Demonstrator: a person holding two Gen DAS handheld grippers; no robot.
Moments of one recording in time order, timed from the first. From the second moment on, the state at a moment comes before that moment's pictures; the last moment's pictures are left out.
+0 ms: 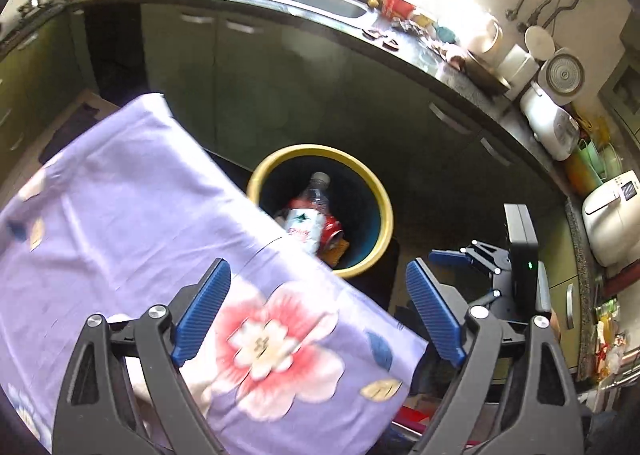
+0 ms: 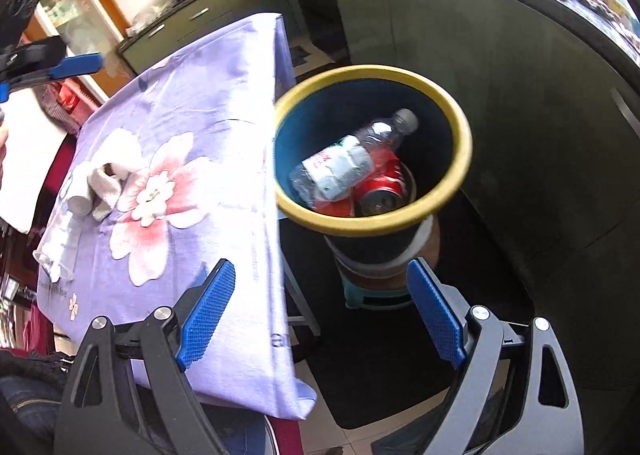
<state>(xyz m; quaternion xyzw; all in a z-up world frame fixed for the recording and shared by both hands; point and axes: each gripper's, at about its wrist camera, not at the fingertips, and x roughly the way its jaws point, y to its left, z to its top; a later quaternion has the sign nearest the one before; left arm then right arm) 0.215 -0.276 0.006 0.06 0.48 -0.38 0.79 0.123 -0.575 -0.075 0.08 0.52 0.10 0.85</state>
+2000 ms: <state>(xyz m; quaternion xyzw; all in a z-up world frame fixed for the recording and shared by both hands) 0.090 -0.080 -0.041 -0.01 0.42 -0.25 0.87 0.193 -0.551 -0.032 0.05 0.43 0.02 0.90</state>
